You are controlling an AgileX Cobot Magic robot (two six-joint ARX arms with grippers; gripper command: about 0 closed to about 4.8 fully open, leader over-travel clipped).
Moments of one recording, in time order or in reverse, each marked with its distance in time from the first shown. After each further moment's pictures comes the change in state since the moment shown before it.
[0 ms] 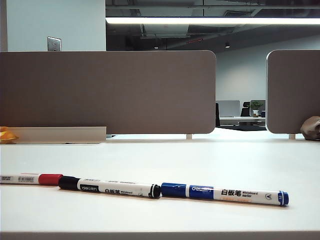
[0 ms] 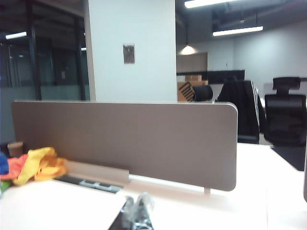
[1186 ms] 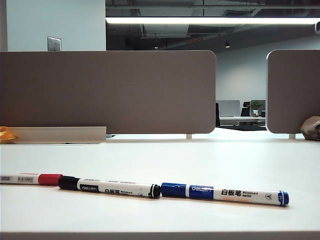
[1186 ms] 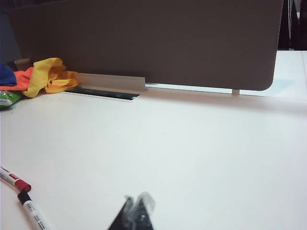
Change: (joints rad) left arm 0.000 0.000 -0.414 0.315 0.009 -0.079; right arm 0.001 -0.006 -0.443 0.137 -0.056 0.113
